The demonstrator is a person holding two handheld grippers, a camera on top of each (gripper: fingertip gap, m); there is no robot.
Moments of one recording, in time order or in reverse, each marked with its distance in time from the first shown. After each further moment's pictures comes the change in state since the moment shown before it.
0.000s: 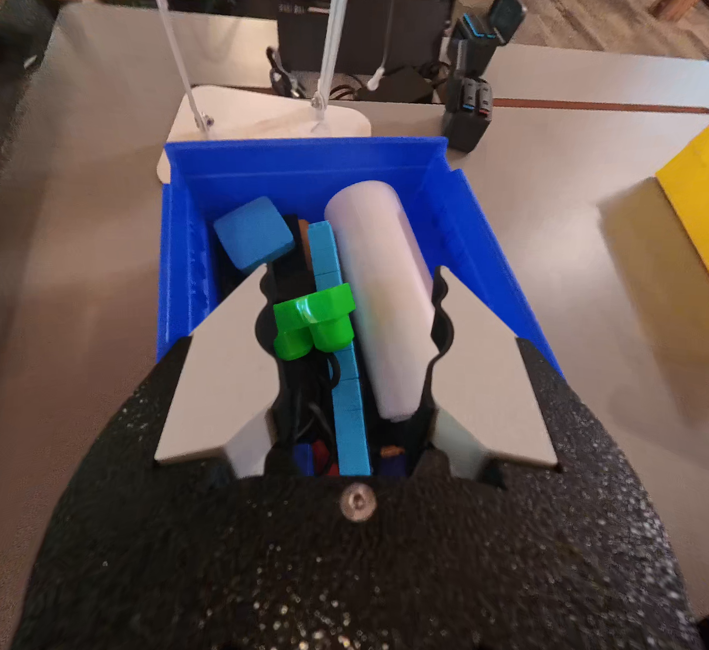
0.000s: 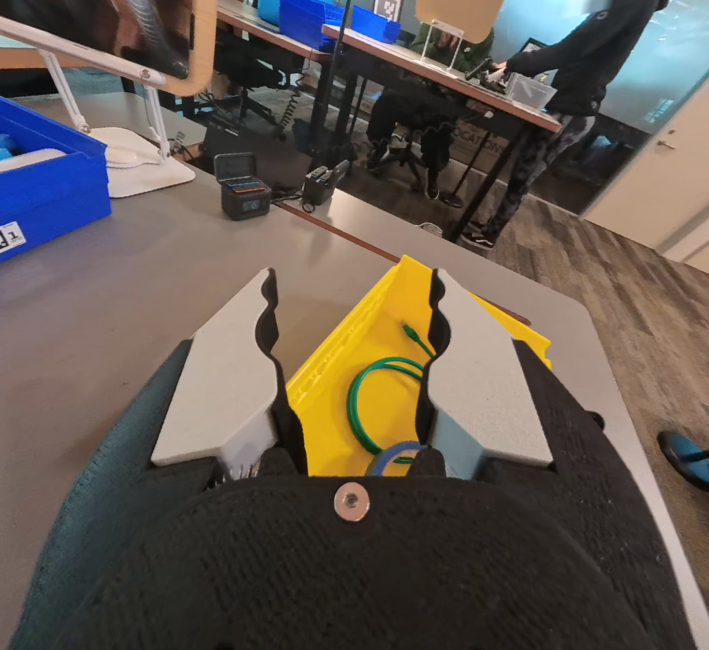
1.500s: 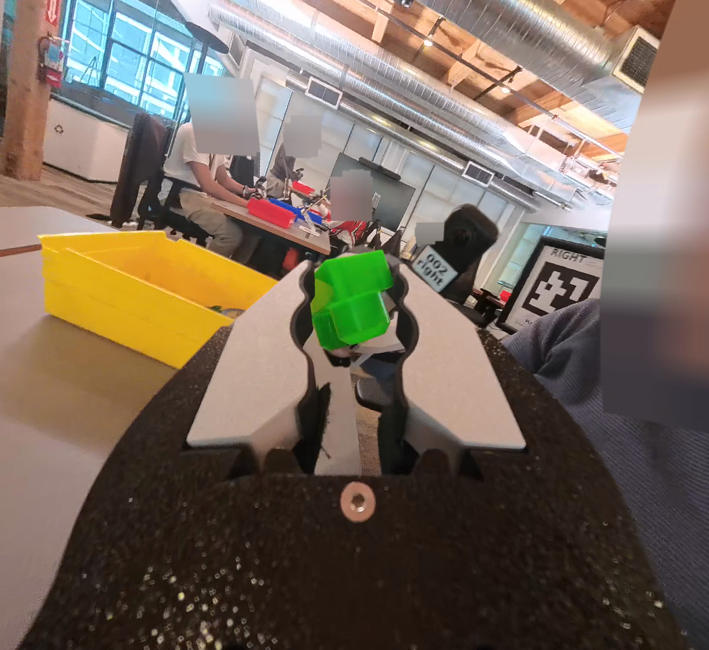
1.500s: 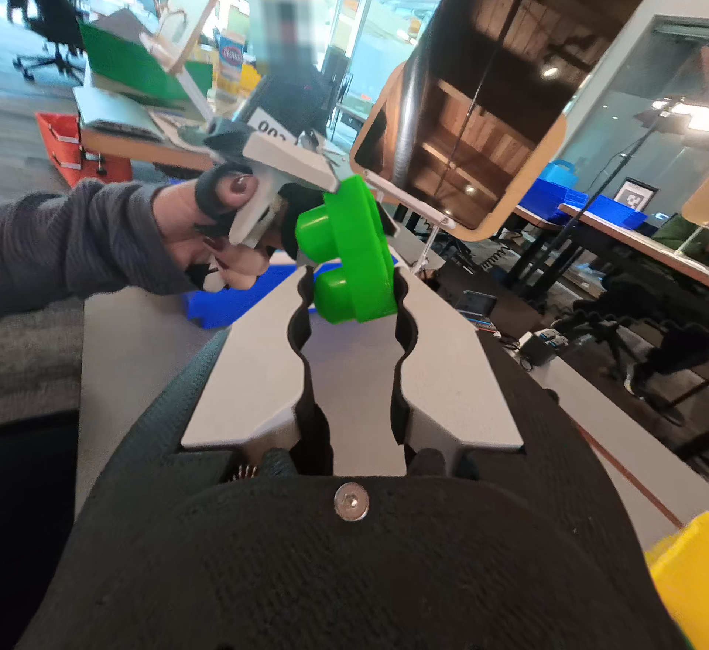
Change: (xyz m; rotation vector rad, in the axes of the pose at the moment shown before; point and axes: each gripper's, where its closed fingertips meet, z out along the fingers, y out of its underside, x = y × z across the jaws) left arm 0.317 -0.022 -0.103 0.308 1.430 -0.016; right arm -0.211 -0.054 -0.022 0.369 -0.608 -0.130
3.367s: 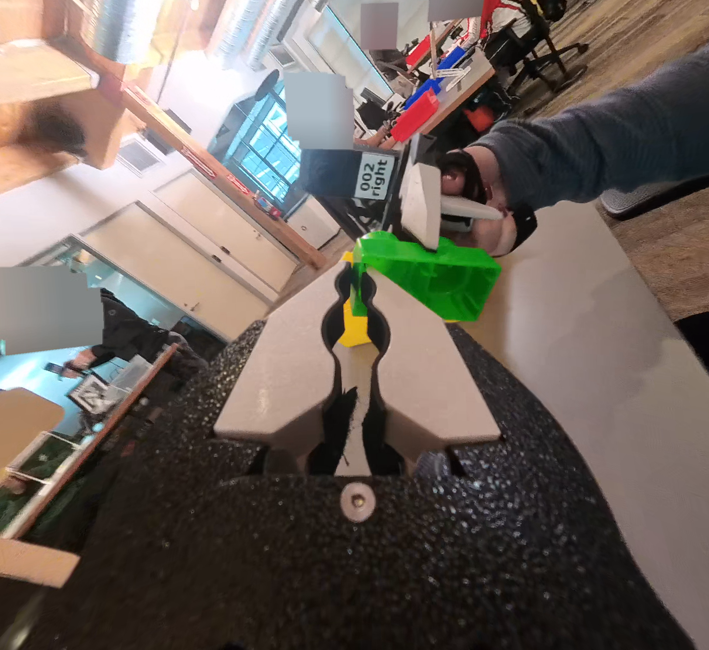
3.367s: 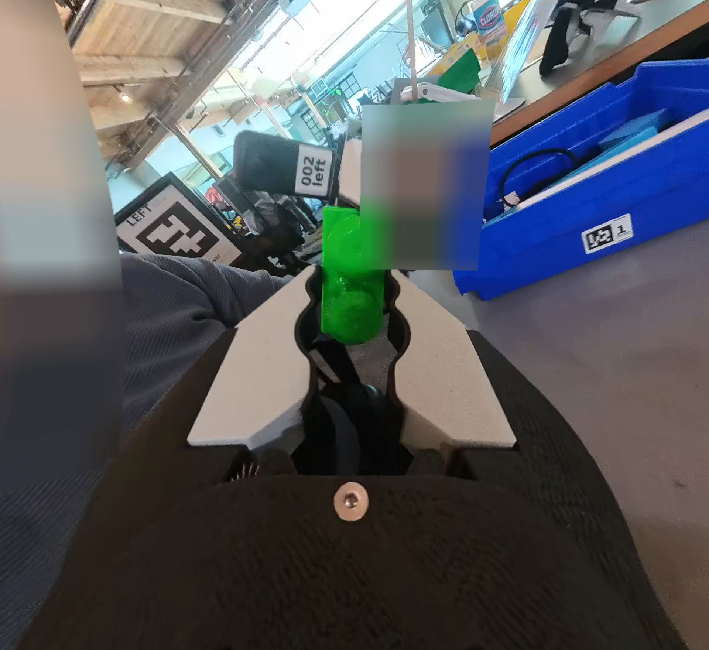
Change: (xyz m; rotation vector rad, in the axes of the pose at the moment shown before) left arm 0.013 0.036 0.007 -0.297 -0.237 1.221; right arm -0.044 0.001 -0.029 -0.041 -0.780 0.896
